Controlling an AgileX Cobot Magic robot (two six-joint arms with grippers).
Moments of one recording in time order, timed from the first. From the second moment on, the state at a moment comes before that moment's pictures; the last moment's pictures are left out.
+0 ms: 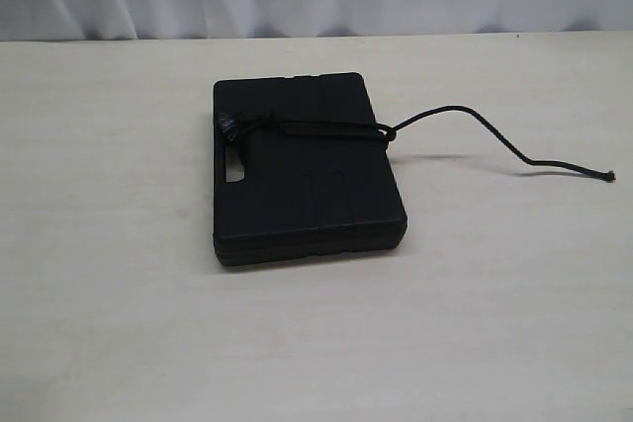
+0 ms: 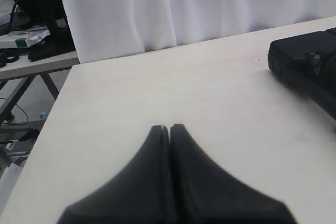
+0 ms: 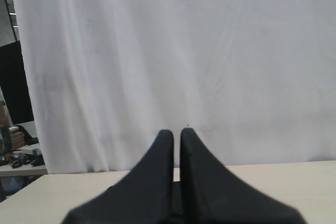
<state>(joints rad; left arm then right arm) -0.01 0.00 0.00 0.10 0.31 0.02 0.51 0.11 -0.04 0.81 -0.28 -0.64</state>
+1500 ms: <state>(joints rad) -0.01 0.00 0.00 0.10 0.31 0.03 0.12 0.00 0.00 -0.01 0.34 -0.01</state>
